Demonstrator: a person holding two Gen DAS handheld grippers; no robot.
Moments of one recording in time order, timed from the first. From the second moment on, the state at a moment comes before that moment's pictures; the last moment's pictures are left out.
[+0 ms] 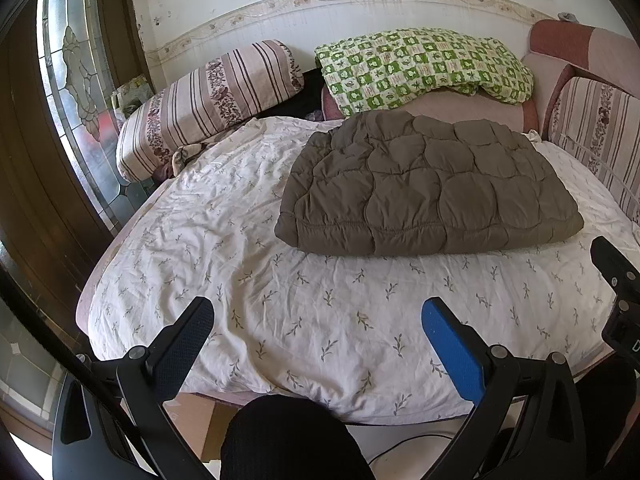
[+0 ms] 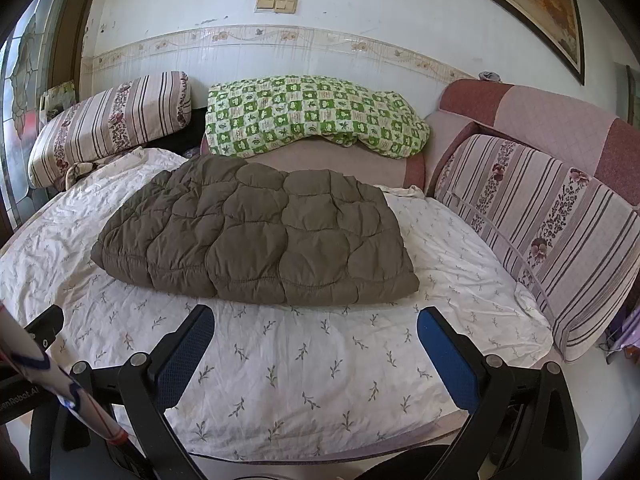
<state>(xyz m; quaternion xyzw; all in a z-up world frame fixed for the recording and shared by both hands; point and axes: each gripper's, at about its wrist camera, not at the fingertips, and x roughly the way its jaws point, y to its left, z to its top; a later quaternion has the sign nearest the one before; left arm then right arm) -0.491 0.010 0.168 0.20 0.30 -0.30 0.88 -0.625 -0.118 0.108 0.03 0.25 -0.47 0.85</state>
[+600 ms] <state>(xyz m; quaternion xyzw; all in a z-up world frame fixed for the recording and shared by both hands) -0.490 0.010 0.166 0.20 0.30 -0.31 0.88 -0.626 -0.118 0.108 0.03 0.25 -0.47 0.85</state>
